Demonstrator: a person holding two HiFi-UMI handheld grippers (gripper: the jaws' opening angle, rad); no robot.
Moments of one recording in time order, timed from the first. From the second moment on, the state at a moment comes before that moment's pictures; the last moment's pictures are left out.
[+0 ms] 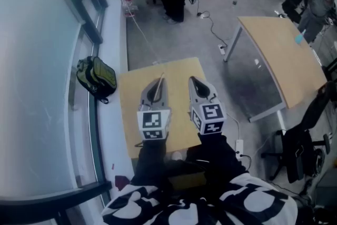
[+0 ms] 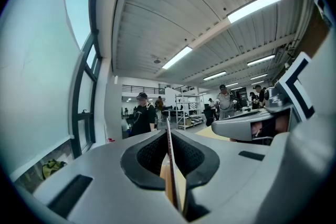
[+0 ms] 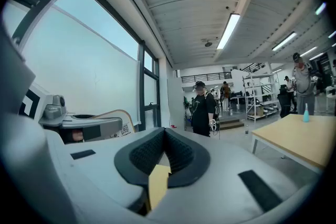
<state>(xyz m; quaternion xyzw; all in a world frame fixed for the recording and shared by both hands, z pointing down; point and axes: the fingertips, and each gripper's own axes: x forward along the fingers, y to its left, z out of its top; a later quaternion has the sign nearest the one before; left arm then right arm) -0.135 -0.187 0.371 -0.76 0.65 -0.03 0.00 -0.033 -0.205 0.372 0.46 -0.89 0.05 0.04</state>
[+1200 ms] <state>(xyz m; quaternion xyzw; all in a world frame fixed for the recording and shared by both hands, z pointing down) -0.107 -0.197 0.521 -0.88 0.45 -0.14 -0.02 0.008 -0.235 0.444 0.50 -0.85 0.11 0.08</state>
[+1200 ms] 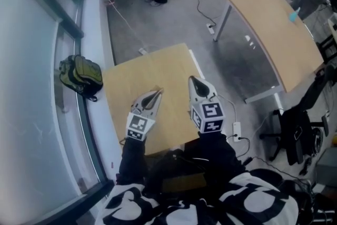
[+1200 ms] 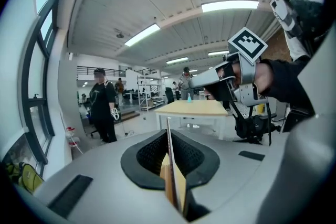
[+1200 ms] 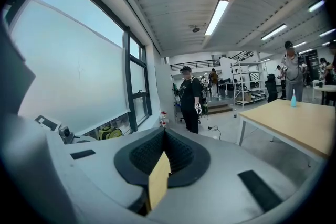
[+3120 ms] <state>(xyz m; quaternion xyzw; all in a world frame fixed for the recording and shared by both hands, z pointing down) 0.013 -0.348 0.677 -0.96 0.17 -0.16 -0.14 0.065 -0.296 0.532 0.52 -0.83 0.17 0.10</state>
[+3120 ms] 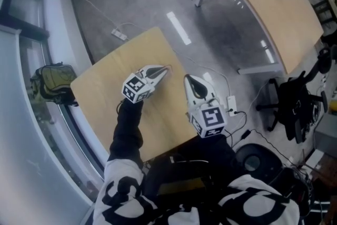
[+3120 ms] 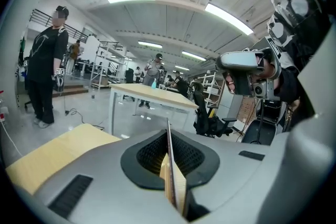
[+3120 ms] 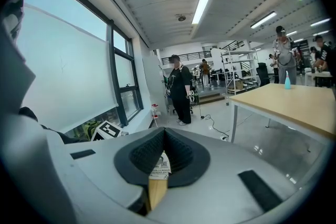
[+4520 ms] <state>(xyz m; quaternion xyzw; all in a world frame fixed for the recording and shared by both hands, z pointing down) -0.089 -0.320 0.560 -0.91 0.39 -0.07 -0.11 0.019 -0.248 0.468 0.47 -0.87 0.10 0.08</state>
